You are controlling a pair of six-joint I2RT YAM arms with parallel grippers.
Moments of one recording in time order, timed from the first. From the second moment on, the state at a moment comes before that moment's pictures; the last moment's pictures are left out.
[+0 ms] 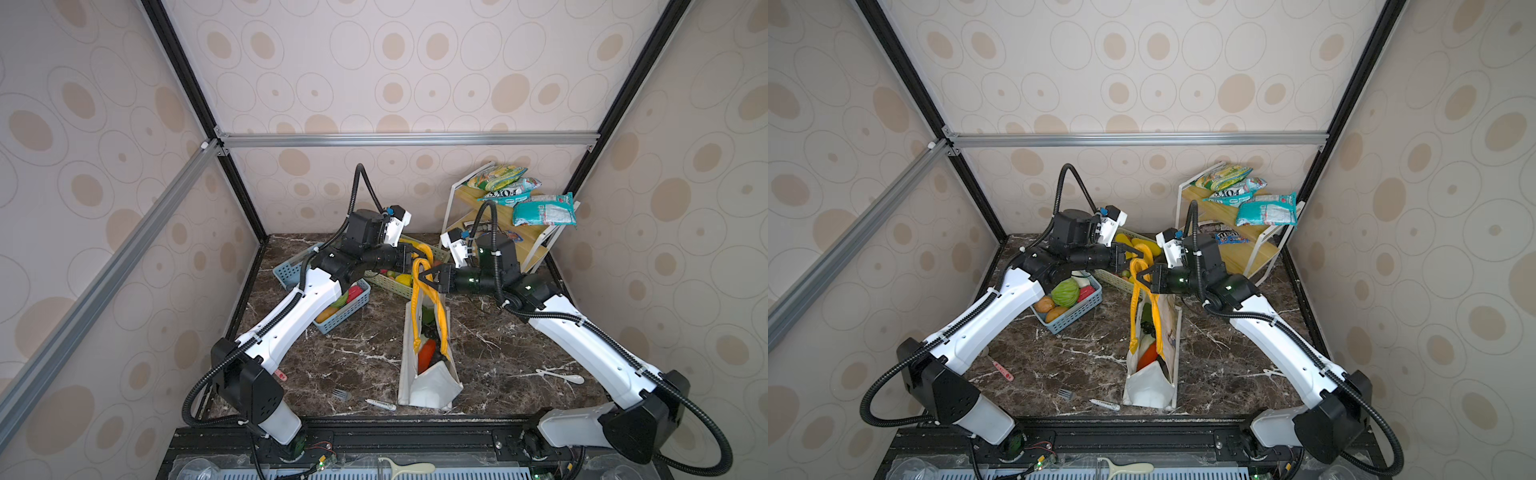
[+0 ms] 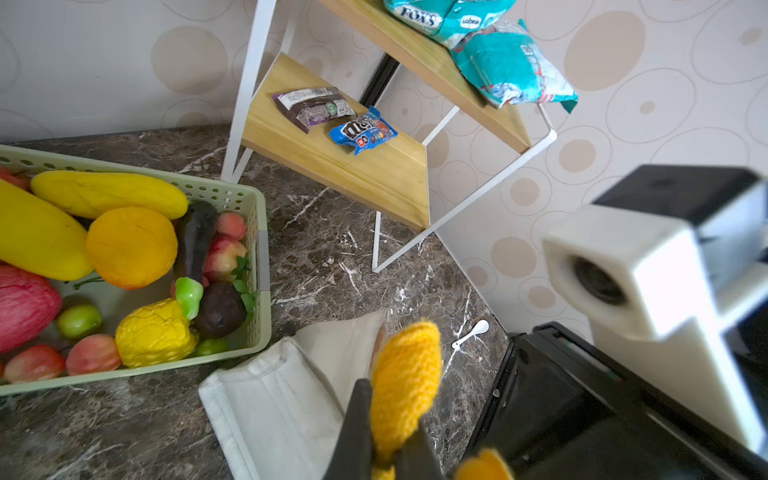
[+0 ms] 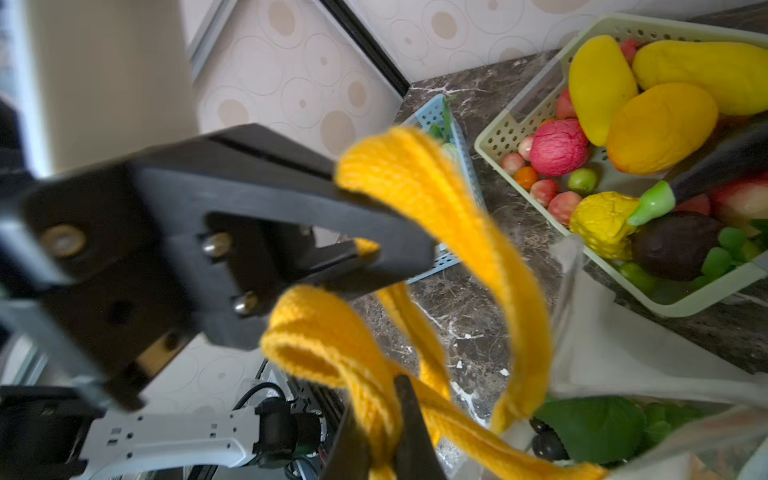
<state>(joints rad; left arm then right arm) -0.57 1.59 1.63 -0.52 0.44 -0.40 0.56 1.36 1.31 -0.43 -0.46 0.59</state>
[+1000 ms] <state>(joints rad) -0.64 1.44 1.54 -0.42 0.49 -0.48 0.57 1.42 1.20 -0.17 -0.37 0.65</state>
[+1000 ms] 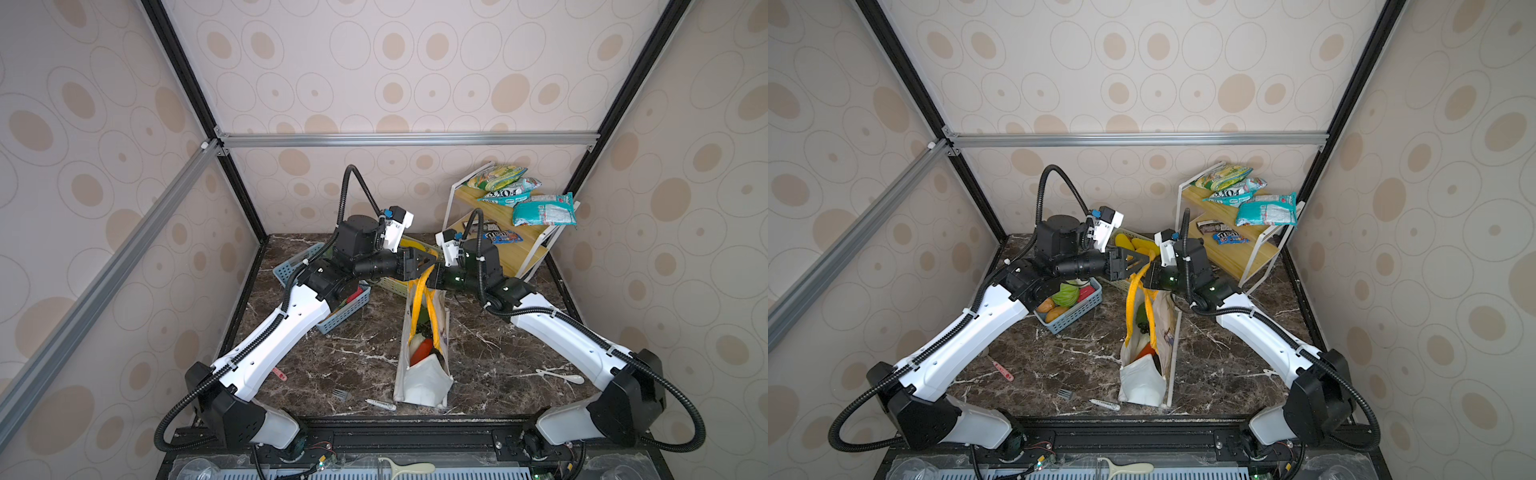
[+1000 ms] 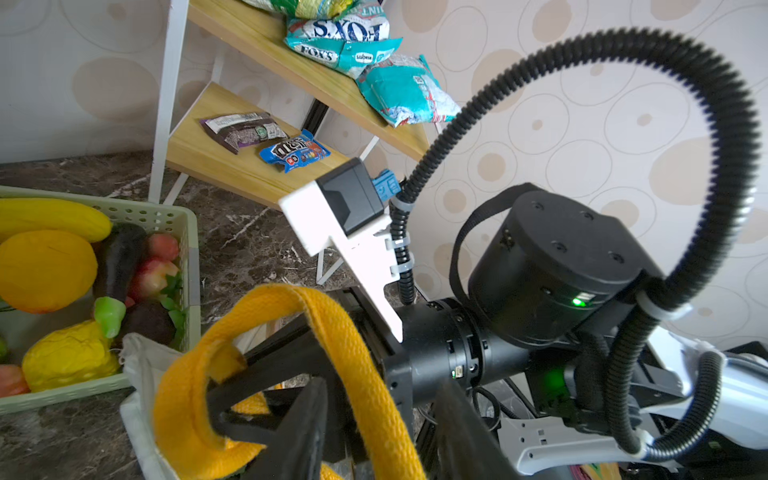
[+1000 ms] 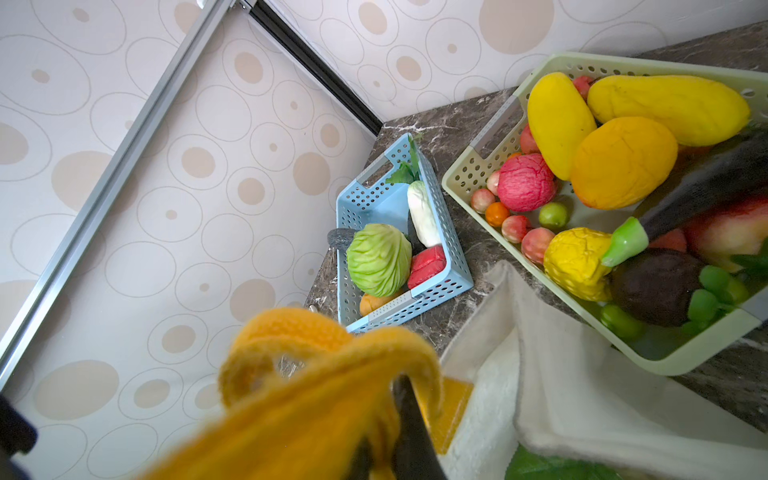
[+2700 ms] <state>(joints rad) -0.71 1.53 1.64 -0.63 0.19 -0.27 0.56 1.20 1.15 -0.25 -0.36 0.63</state>
